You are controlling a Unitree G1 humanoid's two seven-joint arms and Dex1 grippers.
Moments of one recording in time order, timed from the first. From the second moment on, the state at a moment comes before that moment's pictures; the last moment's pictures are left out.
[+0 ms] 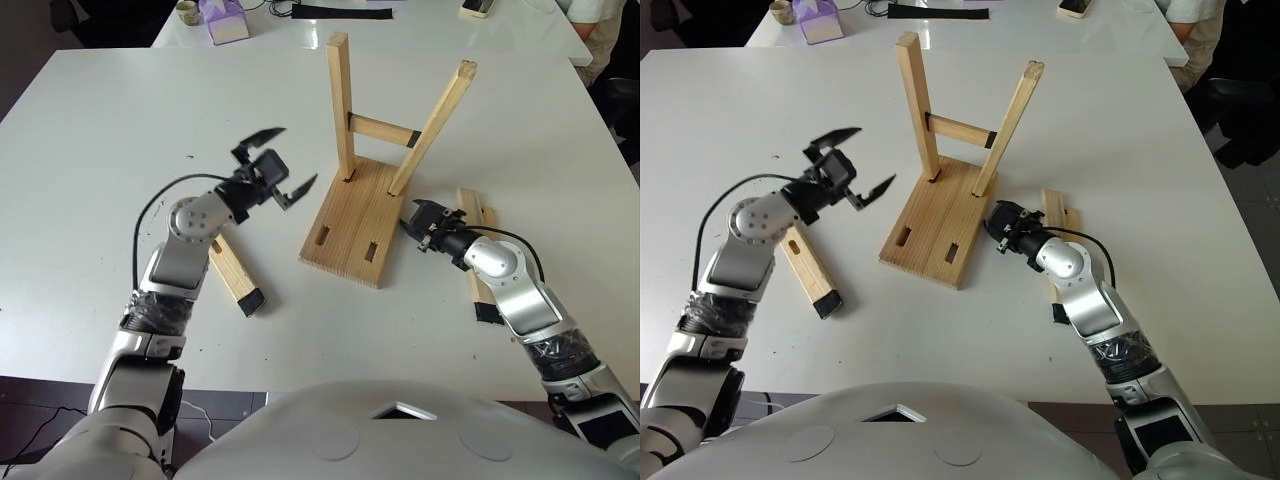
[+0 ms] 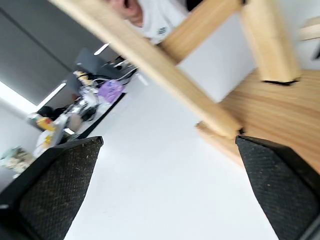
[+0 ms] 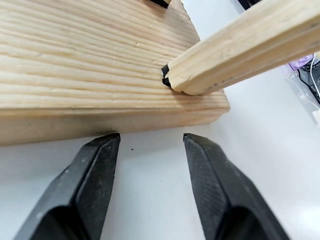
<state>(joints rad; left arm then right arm) -0.29 0.50 -0.13 0.17 0.09 -0.17 -0.52 -0.04 -0.52 0.32 -0.11 -0.24 0.28 0.46</state>
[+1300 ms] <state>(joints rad) -0.09 0.52 -0.23 0.06 0.20 -0.17 -0.58 -0.10 -0.41 0.40 -0.11 -0.43 0.35 0.40</state>
